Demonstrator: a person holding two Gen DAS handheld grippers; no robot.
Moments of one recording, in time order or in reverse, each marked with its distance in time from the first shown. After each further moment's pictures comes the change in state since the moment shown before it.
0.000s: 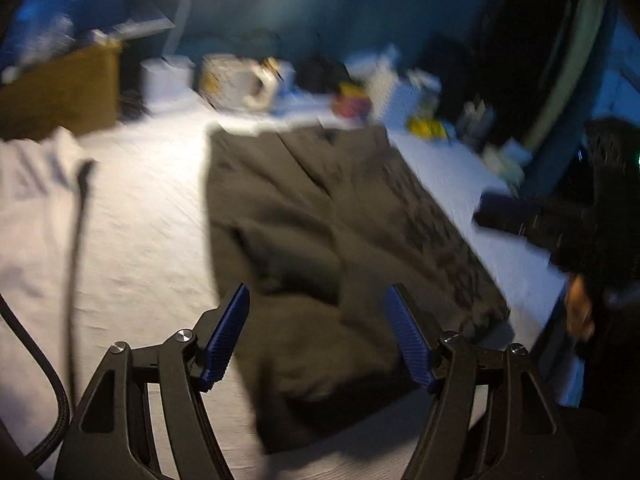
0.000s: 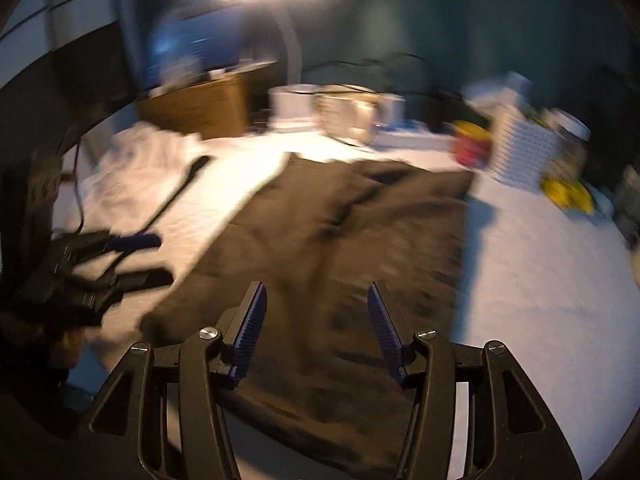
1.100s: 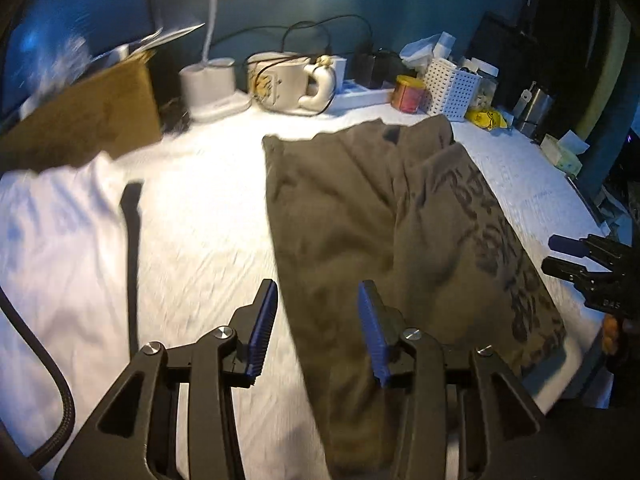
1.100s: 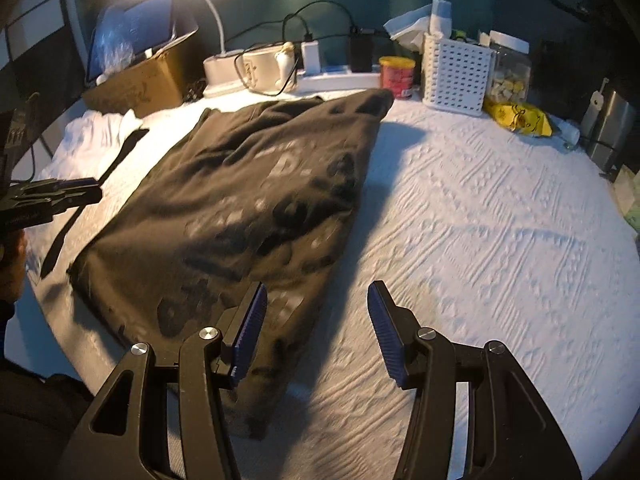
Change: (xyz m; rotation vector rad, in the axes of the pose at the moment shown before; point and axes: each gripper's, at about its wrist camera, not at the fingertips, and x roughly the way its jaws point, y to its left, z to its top) left arm 0.000 0.025 0.042 0.017 0.027 0.226; right arm 0.012 -0.069 -0.051 0.071 0.073 -0.054
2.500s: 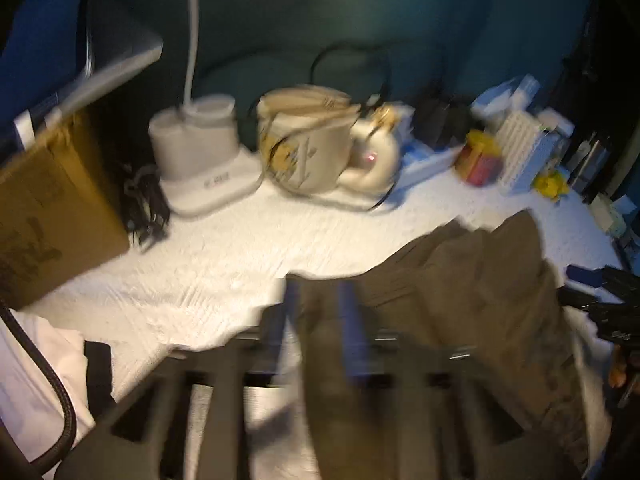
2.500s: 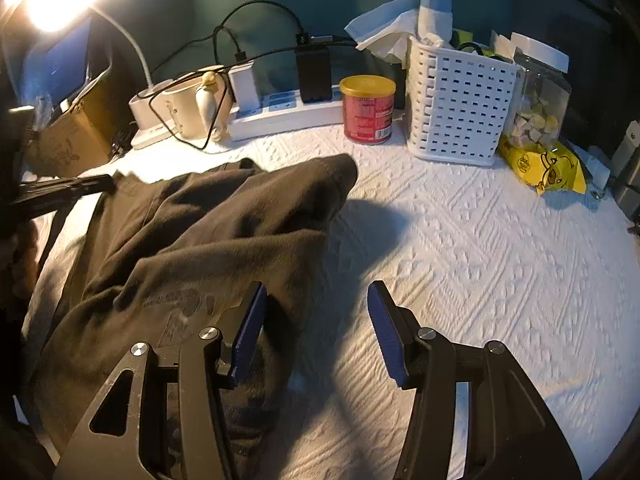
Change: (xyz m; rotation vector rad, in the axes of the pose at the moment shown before) left arm 0.089 0.037 0.126 -0.030 -0.060 0.029; right arm 0.094 -0.061 0.116 0.062 0.001 -0.043
